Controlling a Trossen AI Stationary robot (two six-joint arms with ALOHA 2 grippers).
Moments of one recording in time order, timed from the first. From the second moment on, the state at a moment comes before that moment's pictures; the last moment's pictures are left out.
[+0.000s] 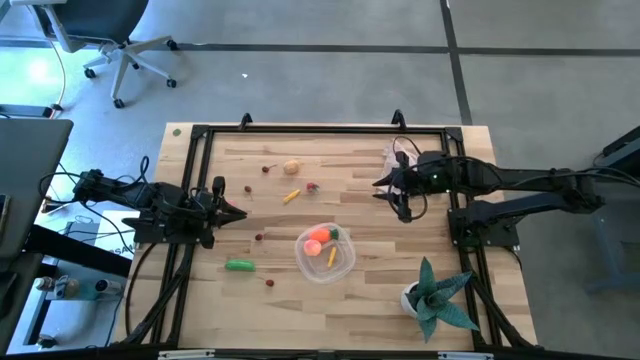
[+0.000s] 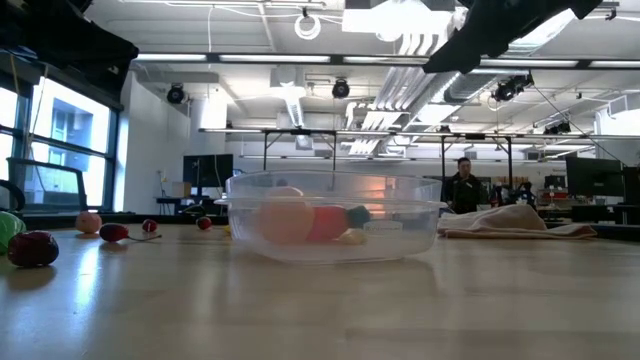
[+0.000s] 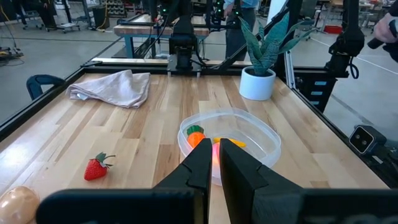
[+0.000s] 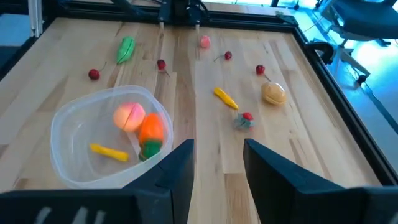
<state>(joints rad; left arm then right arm) -0.16 0.17 0.26 -0.27 -0.22 -0.08 -0.13 0.94 0.76 -0.31 -0.06 -0.14</state>
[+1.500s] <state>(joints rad) -0.16 0.17 0.26 -0.27 -0.22 -0.08 -0.16 0.94 0.76 -0.41 -0.08 -0.05</state>
